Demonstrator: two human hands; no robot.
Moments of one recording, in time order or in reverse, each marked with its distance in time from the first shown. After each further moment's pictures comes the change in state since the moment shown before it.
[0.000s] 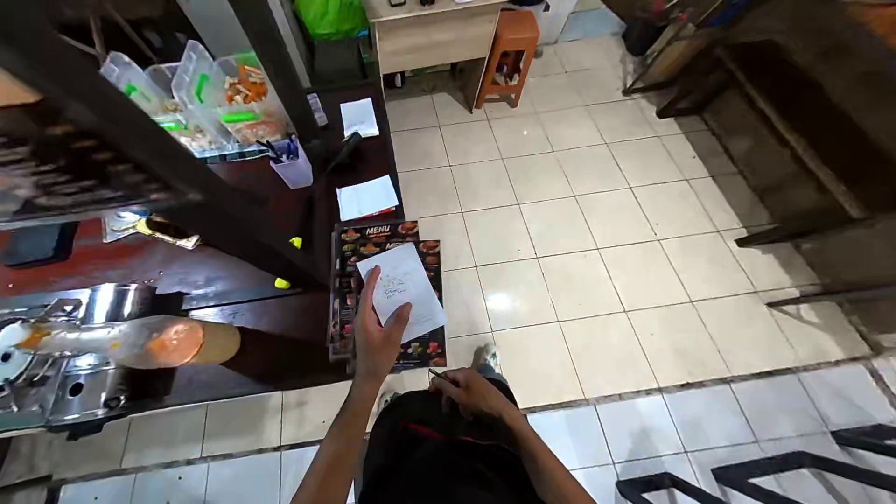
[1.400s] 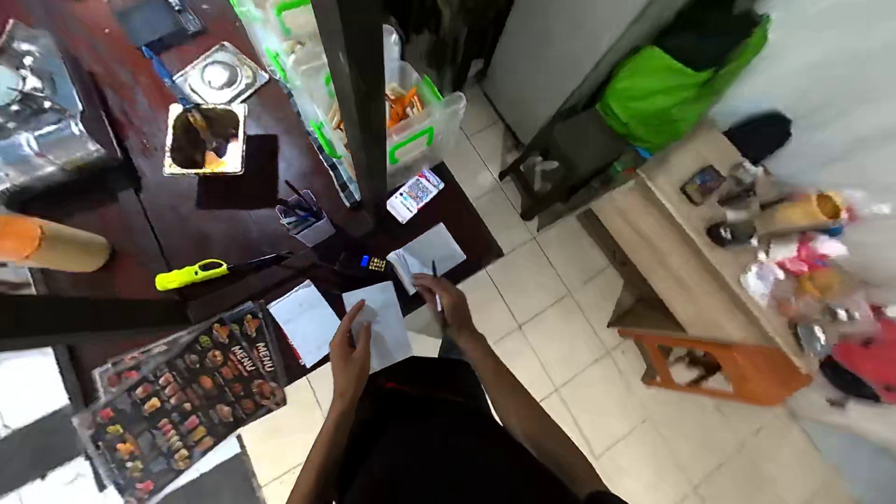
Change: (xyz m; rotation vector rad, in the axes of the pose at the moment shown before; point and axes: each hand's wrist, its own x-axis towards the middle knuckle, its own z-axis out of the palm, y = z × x) left_hand 0.454 -0.105 0.166 0.180 1.233 -0.334; right_hand 0.547 -0.354 -0.474 -0.707 -0.363 -1.019
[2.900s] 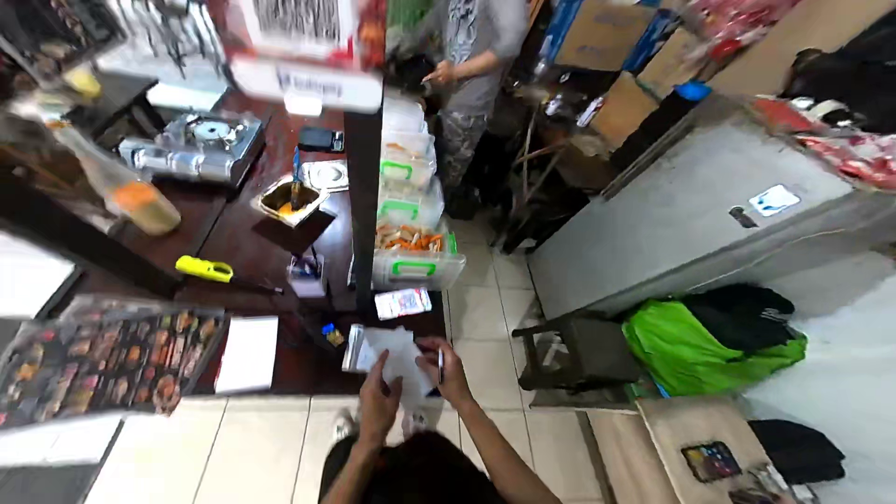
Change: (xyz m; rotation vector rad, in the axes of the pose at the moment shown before) left_hand 0.066 0.010 0.221 0.063 0.449 0.048; right_hand 0.131 0.091 -0.101 0.467 -0.367 0.062
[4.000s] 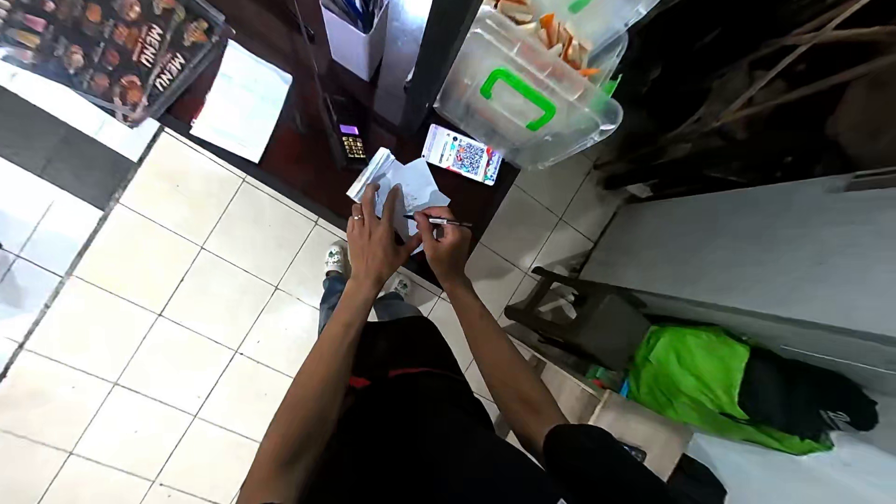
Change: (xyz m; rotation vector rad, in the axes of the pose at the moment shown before) left_hand 0.008 -0.025 0.041 0.754 0.230 -0.199; right_hand 0.039 0.061 0.024 -0.203 -0.250 -0.496
